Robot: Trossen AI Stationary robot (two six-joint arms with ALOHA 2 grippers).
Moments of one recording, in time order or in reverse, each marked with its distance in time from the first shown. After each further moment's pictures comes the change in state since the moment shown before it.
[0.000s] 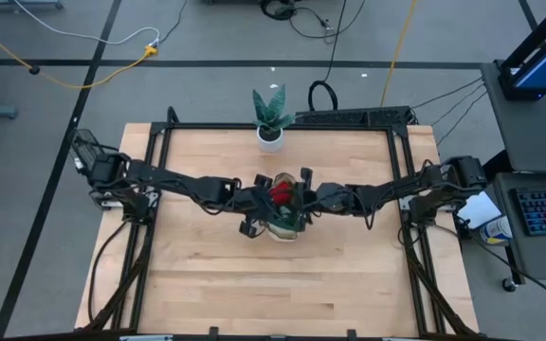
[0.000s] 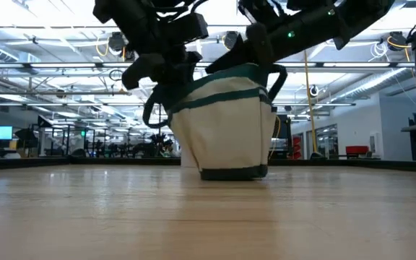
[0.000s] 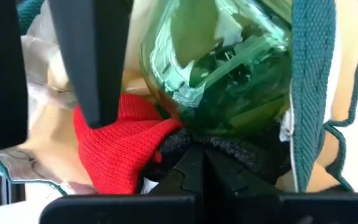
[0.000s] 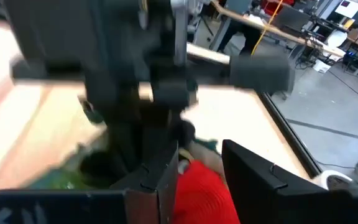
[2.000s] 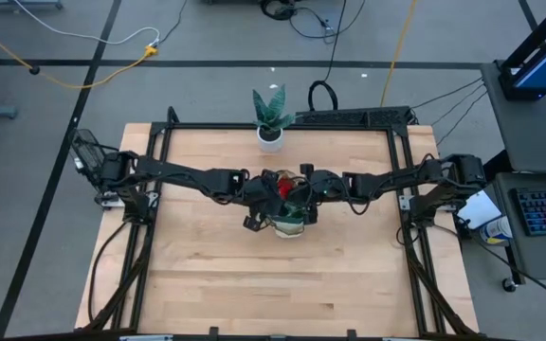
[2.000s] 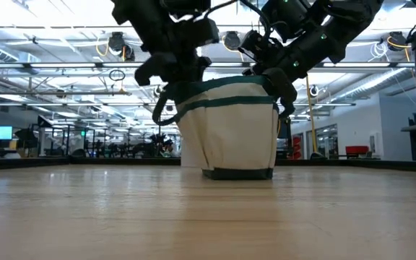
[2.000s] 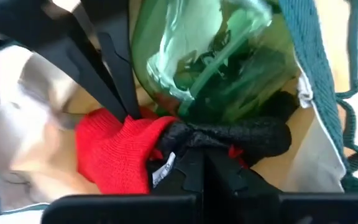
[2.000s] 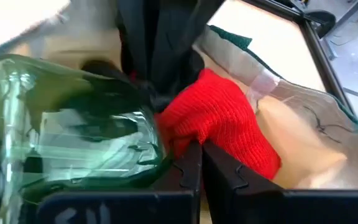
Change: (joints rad) left arm 0.074 0.094 0.118 -0.060 0.069 0.045; right arm -0.128 0.001 -0.002 -0.283 -0.216 -0.098
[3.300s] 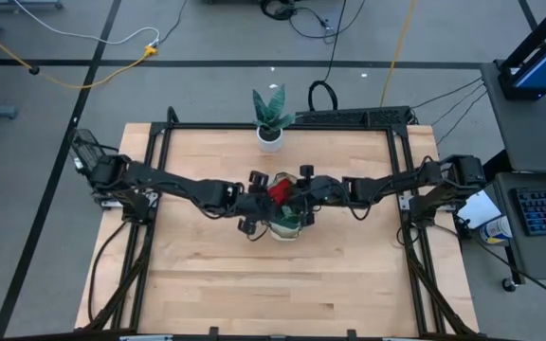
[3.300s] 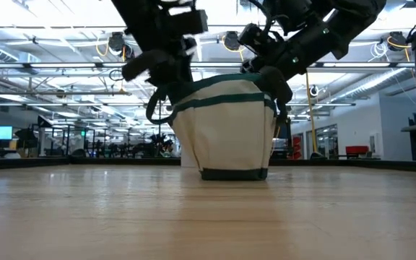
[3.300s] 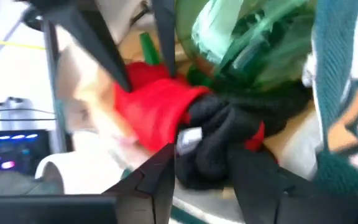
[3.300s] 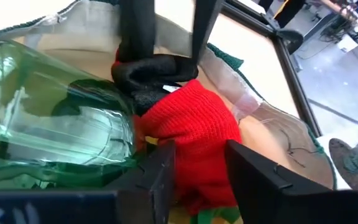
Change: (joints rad) left arm -0.124 -0.078 -0.003 -0.107 -0.303 -0.103; right arm 0.043 0.000 0.002 0.042 0.123 -0.053
